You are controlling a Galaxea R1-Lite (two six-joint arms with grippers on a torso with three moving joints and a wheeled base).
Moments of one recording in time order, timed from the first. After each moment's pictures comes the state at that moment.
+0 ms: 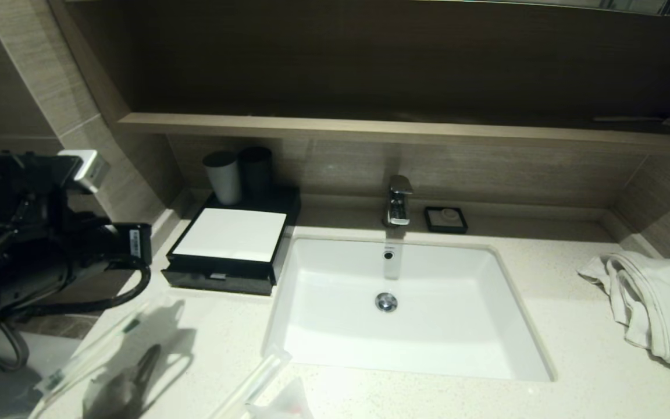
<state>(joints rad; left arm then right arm) -0.16 1.40 -0.76 -0.28 0.14 -0.04 0.00 0.00 0.00 0.00 0.00 0.00</state>
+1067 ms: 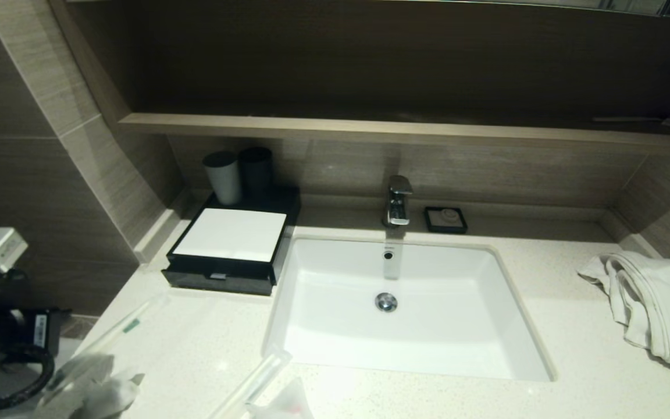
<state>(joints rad) 0.15 1.20 -0.58 0.00 -0.08 0.09 0.00 0.00 0.00 0.00 0.00 0.00</state>
